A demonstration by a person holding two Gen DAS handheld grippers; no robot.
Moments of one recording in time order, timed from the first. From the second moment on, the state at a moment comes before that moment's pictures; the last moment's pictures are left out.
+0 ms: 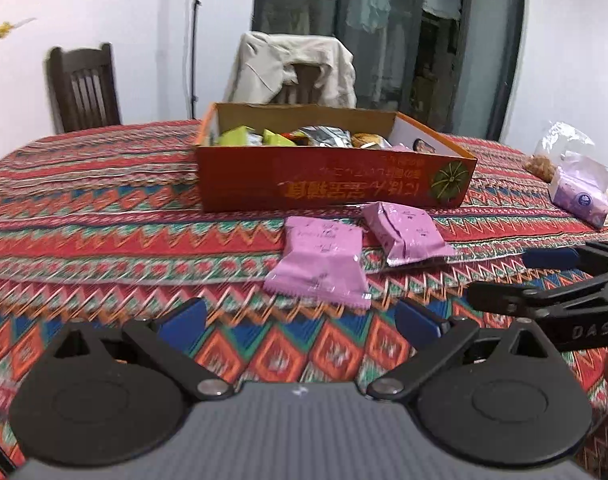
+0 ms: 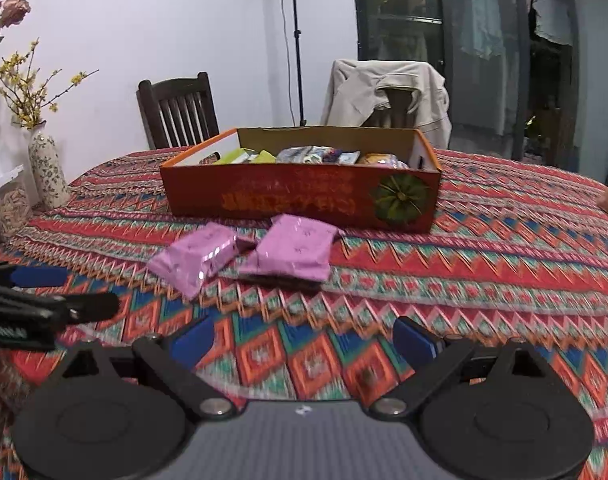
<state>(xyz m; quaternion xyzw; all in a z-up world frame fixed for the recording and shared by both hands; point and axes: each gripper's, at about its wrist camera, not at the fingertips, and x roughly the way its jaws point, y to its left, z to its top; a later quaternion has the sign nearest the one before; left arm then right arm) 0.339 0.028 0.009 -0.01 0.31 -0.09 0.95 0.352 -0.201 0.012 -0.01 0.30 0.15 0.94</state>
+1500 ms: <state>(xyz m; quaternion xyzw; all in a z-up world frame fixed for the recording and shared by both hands) 0.297 -0.003 0.036 -0.02 0.30 -0.08 0.95 0.326 -0.243 0.016 0.05 0.30 0.19 0.93</state>
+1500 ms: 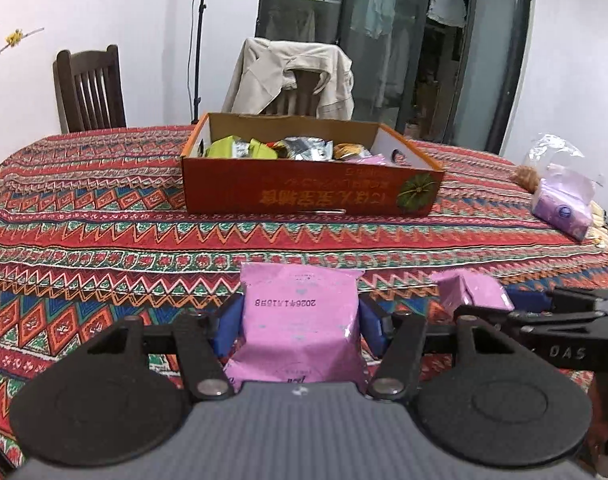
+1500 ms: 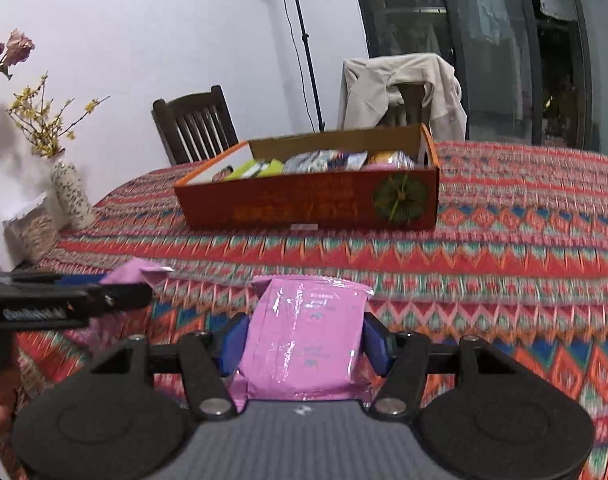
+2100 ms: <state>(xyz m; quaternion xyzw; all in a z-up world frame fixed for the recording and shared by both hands) 0.453 0.007 0.107 -0.04 0.27 -0.12 0.95 0.399 -0.272 0.081 0.04 0.24 0.21 0.95</state>
